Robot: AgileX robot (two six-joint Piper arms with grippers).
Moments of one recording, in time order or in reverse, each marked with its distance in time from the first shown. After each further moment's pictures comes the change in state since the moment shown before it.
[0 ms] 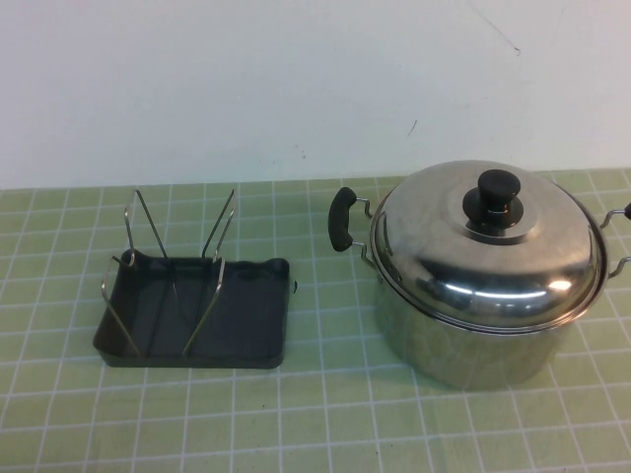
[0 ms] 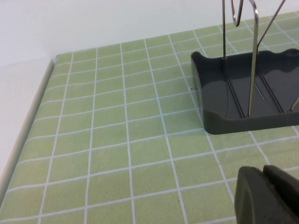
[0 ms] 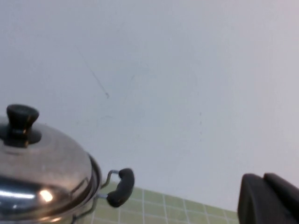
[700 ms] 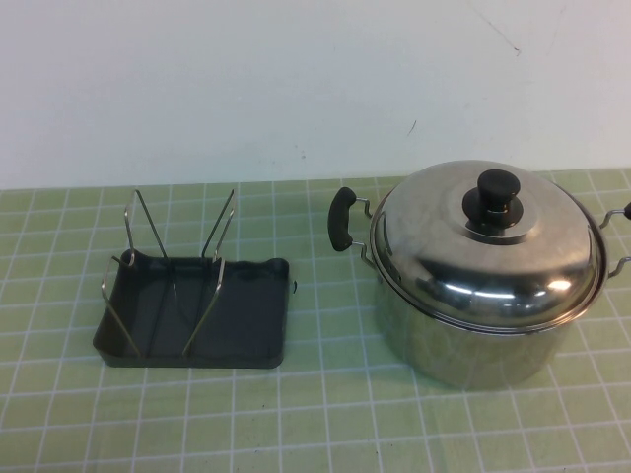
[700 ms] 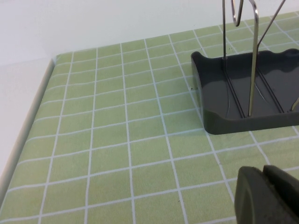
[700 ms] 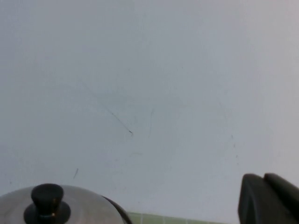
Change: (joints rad) right arm 0.009 0.400 -0.257 0.190 -0.104 0.006; left arm 0.000 0.000 0.000 0.000 0.000 0.000
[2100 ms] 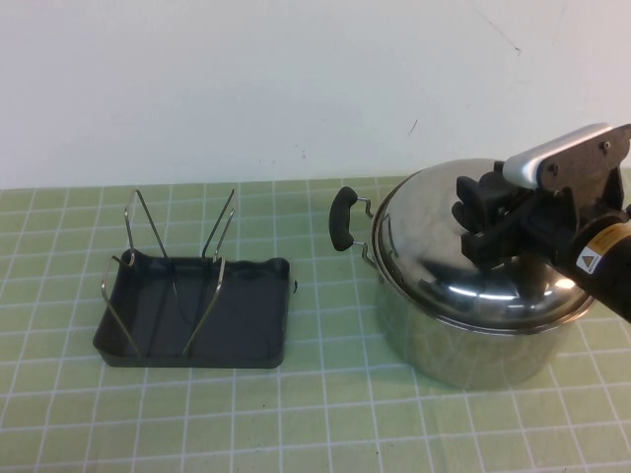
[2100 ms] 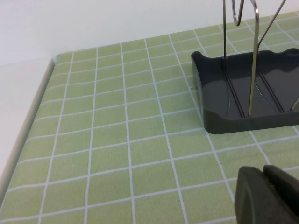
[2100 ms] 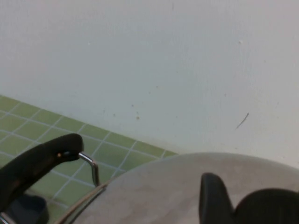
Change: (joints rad) right arm 0.323 1.270 -0.303 -0.049 -0.735 0.070; left arm 0.000 0.000 0.000 0.000 0.000 0.000
